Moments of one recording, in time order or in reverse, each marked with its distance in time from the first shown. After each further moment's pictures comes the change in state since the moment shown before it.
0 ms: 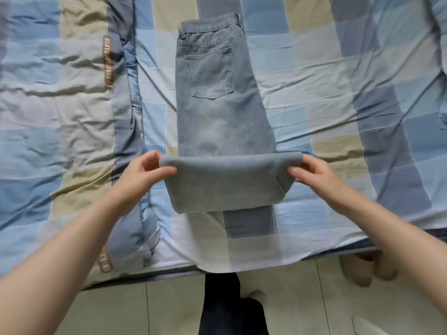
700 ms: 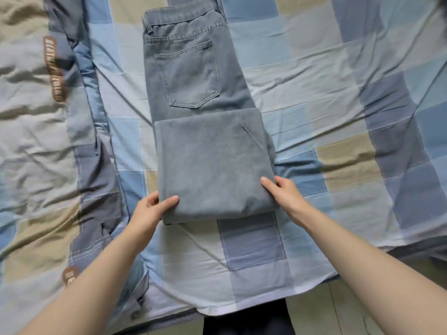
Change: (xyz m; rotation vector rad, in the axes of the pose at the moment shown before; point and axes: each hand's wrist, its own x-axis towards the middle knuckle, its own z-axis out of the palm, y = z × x) left_hand 0.098 -0.112 0.020 -0.074 0.160 -0.393; right_hand 0.114 0.098 0.048 0.070 0.238 0.358
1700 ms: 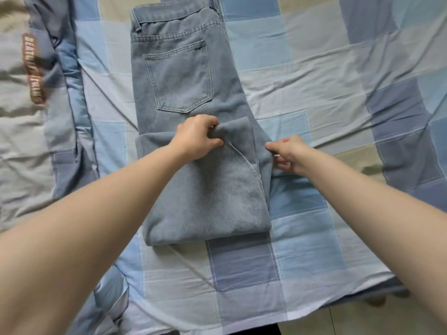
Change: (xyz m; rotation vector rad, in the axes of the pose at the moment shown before) left_hand 0.088 0.158 0.120 1.034 -0.036 0.729; right_hand 0.094 -0.090 -0.043 -0.024 0.021 0.245
